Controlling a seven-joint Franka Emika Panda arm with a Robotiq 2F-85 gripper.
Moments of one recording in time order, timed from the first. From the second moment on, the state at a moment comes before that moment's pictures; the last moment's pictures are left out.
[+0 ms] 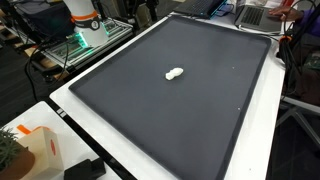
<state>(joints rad) -0.05 -0.39 0.00 -2.72 -0.12 2.65 0.01</state>
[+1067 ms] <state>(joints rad) 0.40 -0.13 -0.32 -2.75 0.55 3.11 -0.56</state>
